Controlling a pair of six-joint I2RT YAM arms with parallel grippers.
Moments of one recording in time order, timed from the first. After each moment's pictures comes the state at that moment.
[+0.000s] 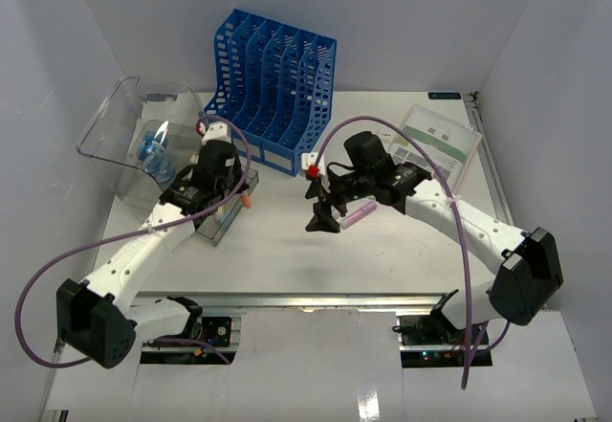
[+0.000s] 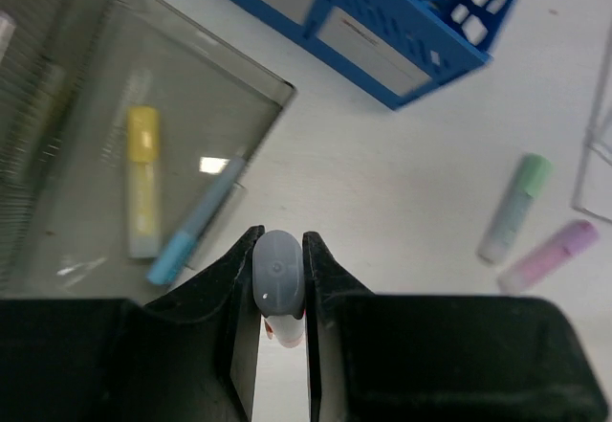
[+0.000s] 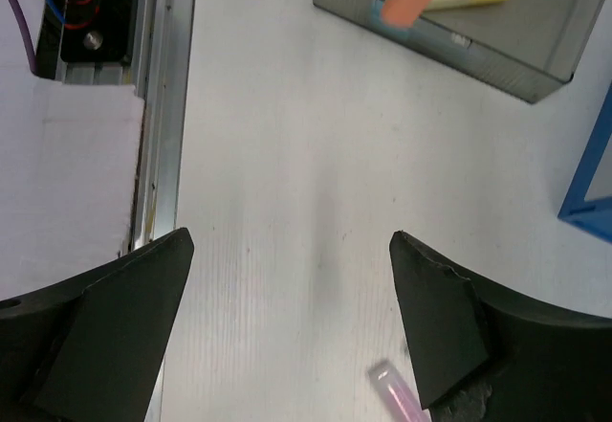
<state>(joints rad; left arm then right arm) -0.48 1.15 0.98 -0.45 -0.31 -0.50 0.76 1.43 1.20 -0.46 -0.76 -0.49</state>
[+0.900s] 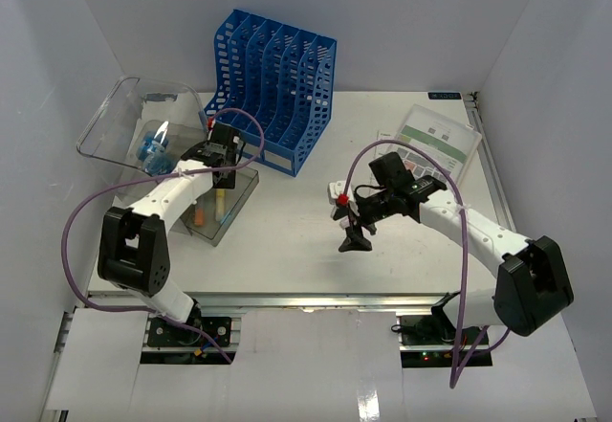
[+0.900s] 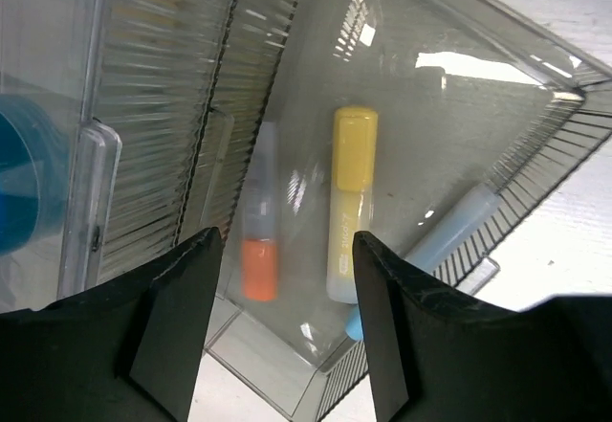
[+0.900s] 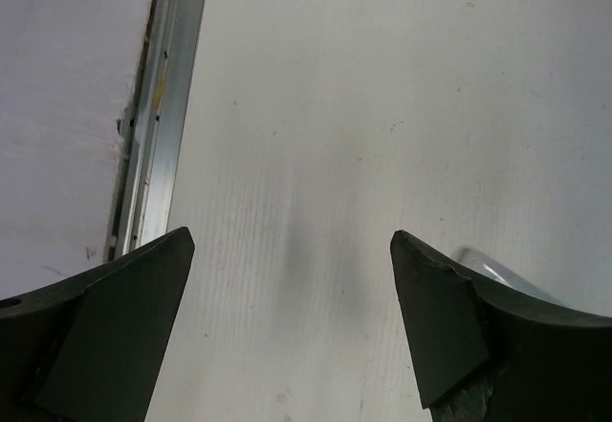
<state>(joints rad) -0.30 1.58 1.18 -0.61 -0.51 -0.16 0.59 1.34 0.96 -0.63 -0.88 -0.90</state>
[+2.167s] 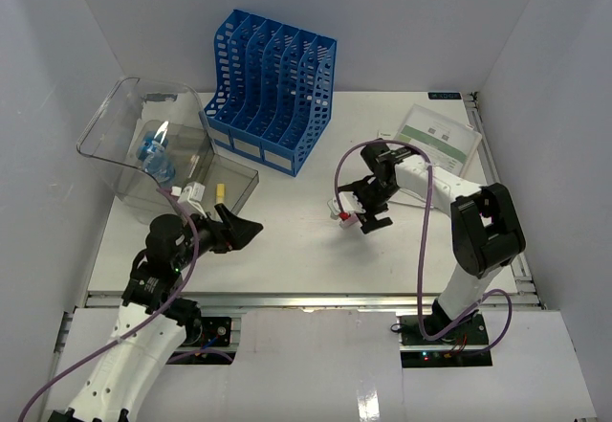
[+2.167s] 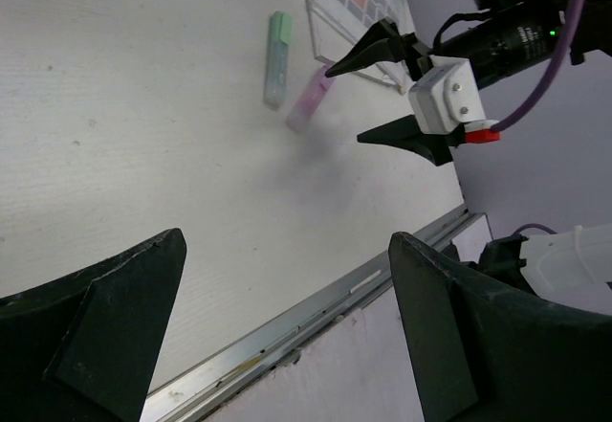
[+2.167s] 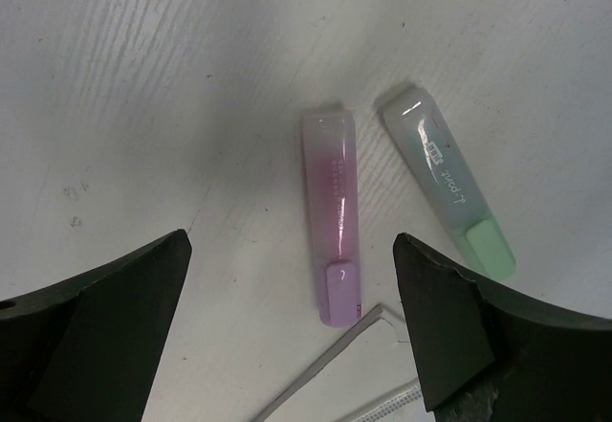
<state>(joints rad) -0.30 0.43 0.46 -0.33 0.39 -0.68 0.49 1.72 1.22 -0.94 -0.49 -1.66</state>
